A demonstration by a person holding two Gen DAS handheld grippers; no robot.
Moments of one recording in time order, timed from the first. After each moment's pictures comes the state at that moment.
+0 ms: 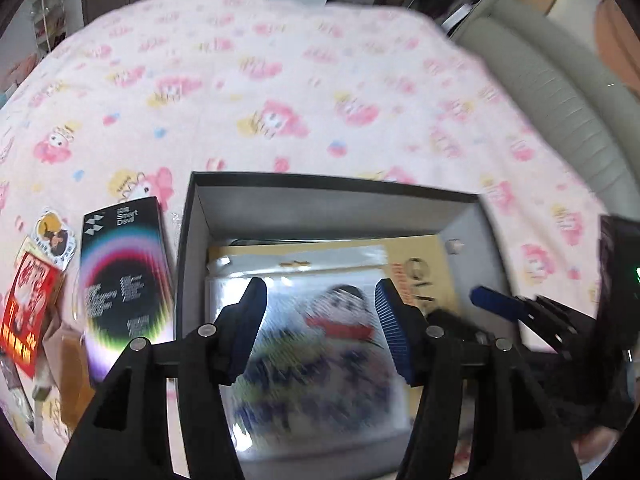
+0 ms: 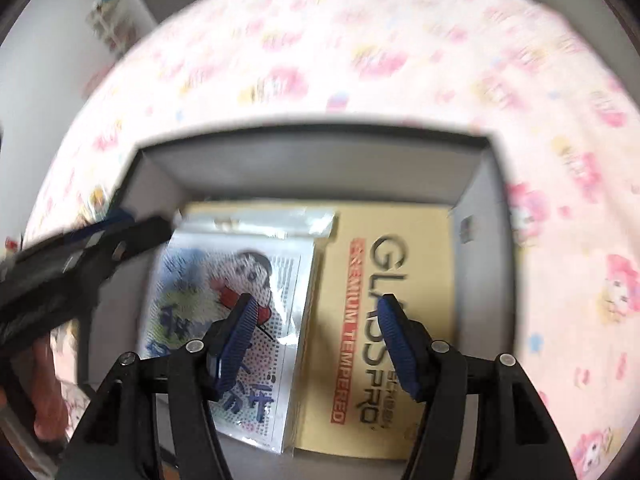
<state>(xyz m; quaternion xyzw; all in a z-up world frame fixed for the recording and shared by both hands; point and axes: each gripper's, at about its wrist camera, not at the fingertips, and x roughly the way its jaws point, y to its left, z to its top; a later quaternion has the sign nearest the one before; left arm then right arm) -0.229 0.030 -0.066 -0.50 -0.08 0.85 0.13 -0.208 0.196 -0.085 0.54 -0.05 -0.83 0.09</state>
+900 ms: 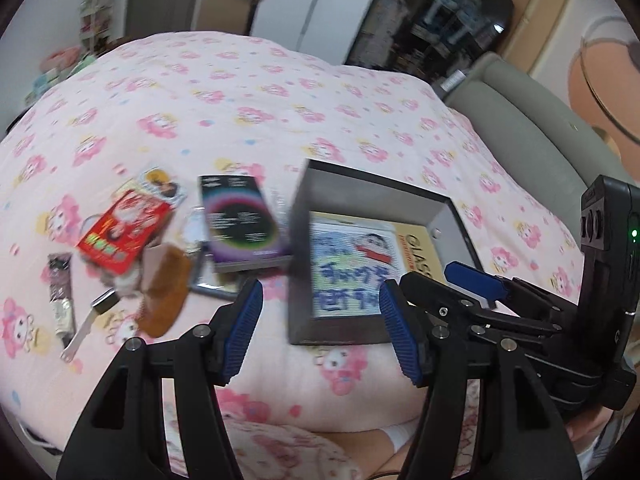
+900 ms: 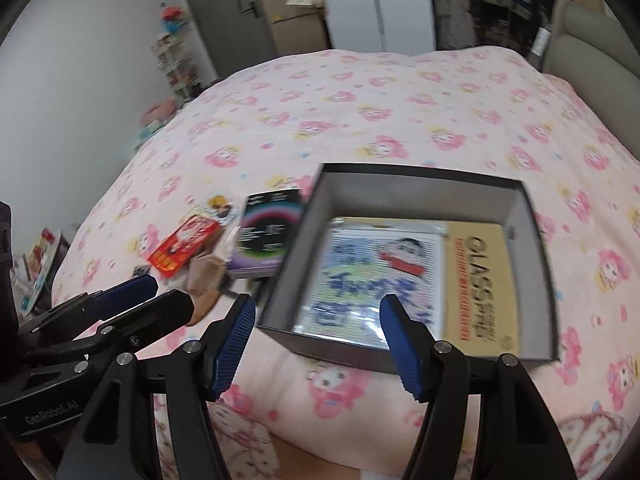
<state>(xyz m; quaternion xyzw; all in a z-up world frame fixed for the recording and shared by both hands) -0.053 -0.111 0.012 -0.43 -0.14 0.89 0.10 -0.080 0.058 -0.007 0.45 -0.04 -0.88 0.16</state>
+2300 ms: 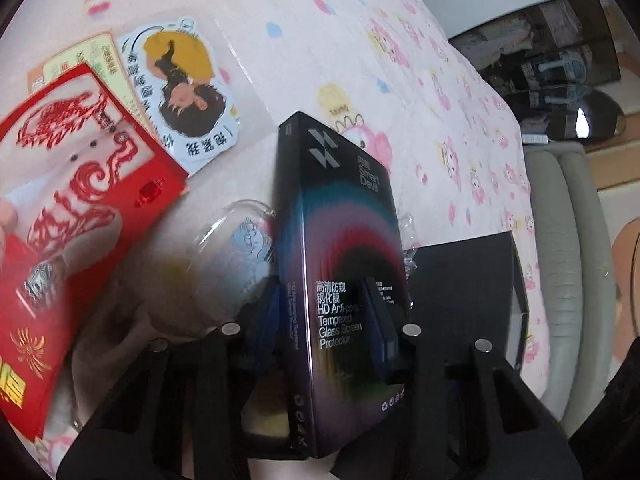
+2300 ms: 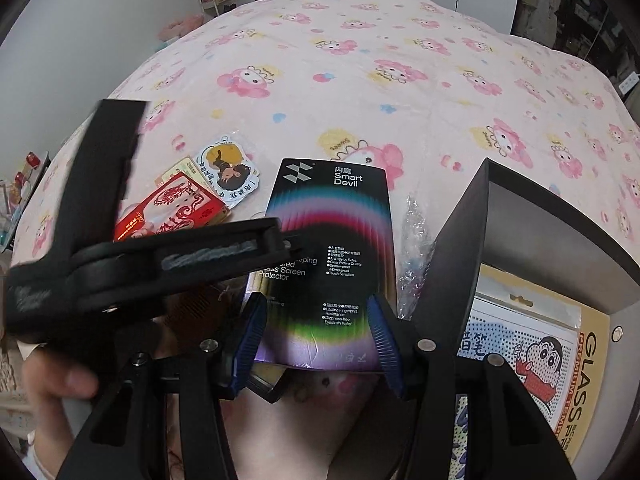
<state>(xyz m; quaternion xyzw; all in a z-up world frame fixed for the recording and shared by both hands) -0.242 -0.212 -0.182 -0.54 -0.35 0.76 0.07 -0.219 -0.070 -0.111 0.53 0.06 -0.82 0.20</state>
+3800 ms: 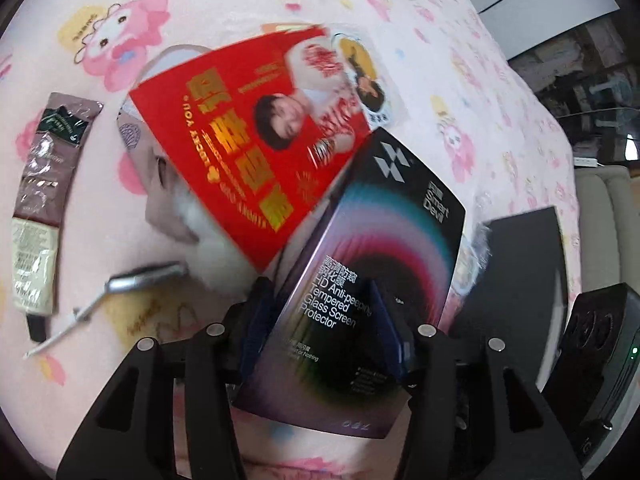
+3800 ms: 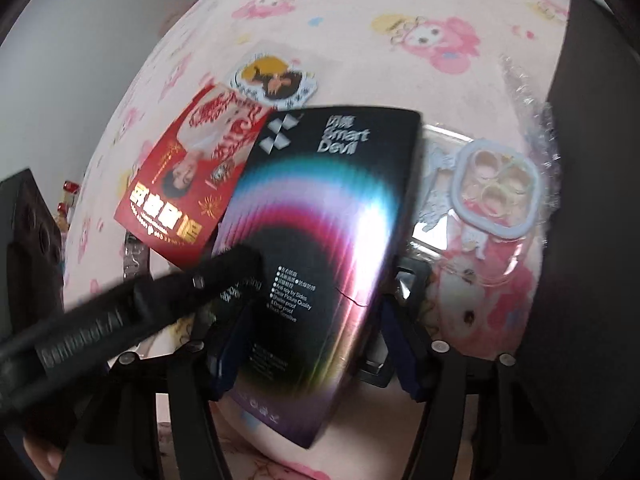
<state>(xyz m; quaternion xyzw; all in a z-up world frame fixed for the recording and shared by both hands) -0.139 -0.266 -0.166 -0.56 -0.34 0.75 -0.05 -0.187 -0.104 -0.170 0.61 -0.06 -0.75 0.24</state>
